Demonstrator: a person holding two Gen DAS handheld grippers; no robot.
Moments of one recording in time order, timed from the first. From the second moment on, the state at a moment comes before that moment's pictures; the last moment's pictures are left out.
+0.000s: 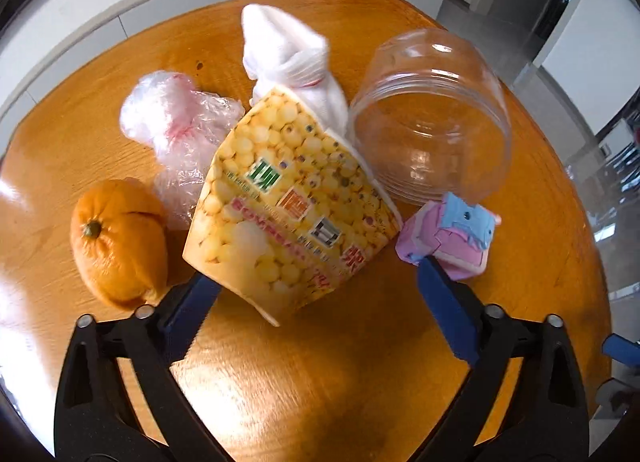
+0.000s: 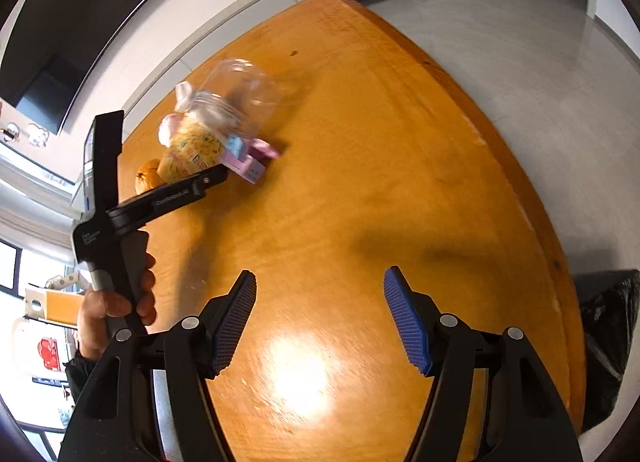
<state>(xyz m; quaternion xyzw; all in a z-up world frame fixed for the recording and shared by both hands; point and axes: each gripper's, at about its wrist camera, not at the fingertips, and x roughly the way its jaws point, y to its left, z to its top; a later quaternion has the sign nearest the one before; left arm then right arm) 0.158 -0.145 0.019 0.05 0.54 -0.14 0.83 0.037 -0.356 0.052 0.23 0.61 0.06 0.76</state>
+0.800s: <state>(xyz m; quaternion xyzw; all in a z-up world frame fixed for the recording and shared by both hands) 0.227 -0.120 0.041 0.03 0.55 -0.16 0.82 0.167 -0.259 0.007 0.04 0.62 0.17 0.76</state>
